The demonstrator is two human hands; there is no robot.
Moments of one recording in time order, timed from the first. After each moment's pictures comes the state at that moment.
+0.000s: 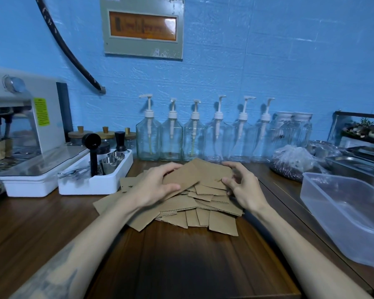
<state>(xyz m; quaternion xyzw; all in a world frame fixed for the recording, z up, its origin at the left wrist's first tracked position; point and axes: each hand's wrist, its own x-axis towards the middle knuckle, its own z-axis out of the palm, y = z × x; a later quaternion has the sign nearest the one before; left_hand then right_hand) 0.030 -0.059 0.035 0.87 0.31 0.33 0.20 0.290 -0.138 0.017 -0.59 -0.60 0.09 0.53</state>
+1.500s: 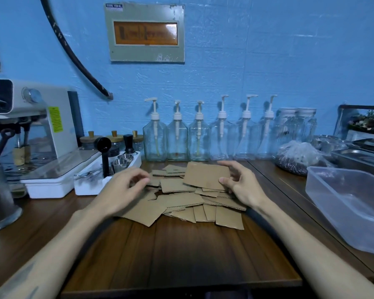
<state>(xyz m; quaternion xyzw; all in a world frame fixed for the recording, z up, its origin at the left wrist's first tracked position) -0.059 -0.055 0.022 0.85 0.37 0.37 0.08 0.278 -0.142 0.018 -0.56 -0.63 0.13 0.52</state>
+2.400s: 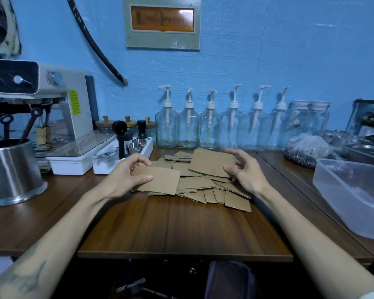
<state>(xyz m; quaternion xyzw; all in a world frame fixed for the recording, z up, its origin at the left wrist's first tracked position) -0.090 -0.078 0.016 0.79 0.34 0.41 0.31 0.259 -0.144 0.016 -0.57 -0.62 0.16 0.52</state>
